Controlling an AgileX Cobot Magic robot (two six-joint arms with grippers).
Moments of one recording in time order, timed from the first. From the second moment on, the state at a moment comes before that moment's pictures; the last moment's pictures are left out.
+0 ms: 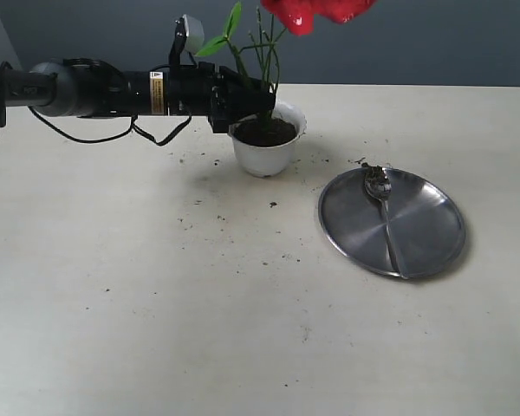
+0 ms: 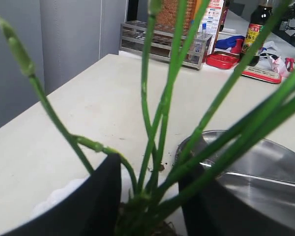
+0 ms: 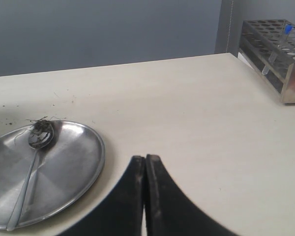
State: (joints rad) left arm -0.06 2.50 -1.80 1.43 -1.22 -1.09; right arm -0.08 0.01 0.00 0.17 0.34 -0.12
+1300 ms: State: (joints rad) left arm -0.03 2.45 -1.80 1.50 -1.22 -1.20; right arm -0.08 0.01 0.00 0.17 0.34 -0.12
